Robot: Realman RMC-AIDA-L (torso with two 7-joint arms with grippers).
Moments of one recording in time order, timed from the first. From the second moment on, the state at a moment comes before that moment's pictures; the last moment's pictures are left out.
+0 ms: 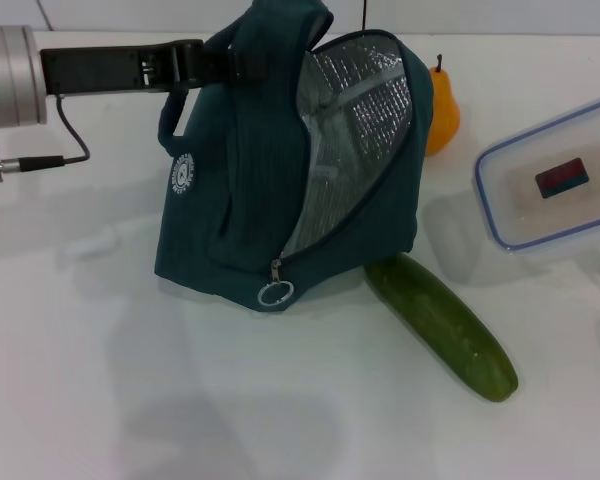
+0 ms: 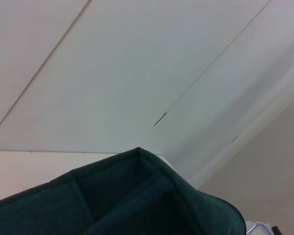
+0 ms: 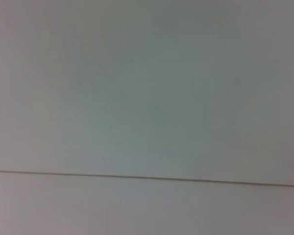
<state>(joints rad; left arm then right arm) -0.50 -2.08 0.84 1.12 1.84 1.57 -2.35 0.35 2.02 -1.27 -0.05 -0.57 -1.70 1.97</state>
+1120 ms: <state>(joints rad) -0.52 -2.08 0.85 1.09 1.82 1.57 -2.33 0.39 2.03 -1.26 -0.03 -0.43 -1.81 2.11</state>
